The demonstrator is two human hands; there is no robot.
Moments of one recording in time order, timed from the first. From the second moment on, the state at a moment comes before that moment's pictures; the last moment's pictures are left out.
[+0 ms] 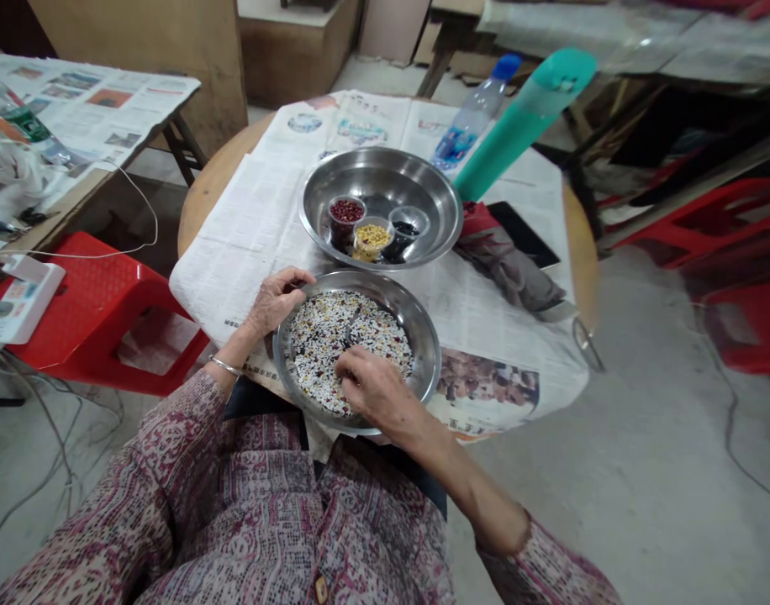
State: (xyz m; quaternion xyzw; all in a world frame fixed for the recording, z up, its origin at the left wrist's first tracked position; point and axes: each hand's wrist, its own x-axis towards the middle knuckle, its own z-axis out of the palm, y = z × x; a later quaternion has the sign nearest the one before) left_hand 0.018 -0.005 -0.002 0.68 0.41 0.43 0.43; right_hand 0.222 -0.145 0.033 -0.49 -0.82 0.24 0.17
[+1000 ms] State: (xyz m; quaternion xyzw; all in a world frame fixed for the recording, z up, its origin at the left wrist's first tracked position) left_hand 0.020 -0.004 -0.003 0.68 0.40 0.44 0.43; right_hand 0.211 -0.099 0.025 -0.55 -0.81 0.16 0.15
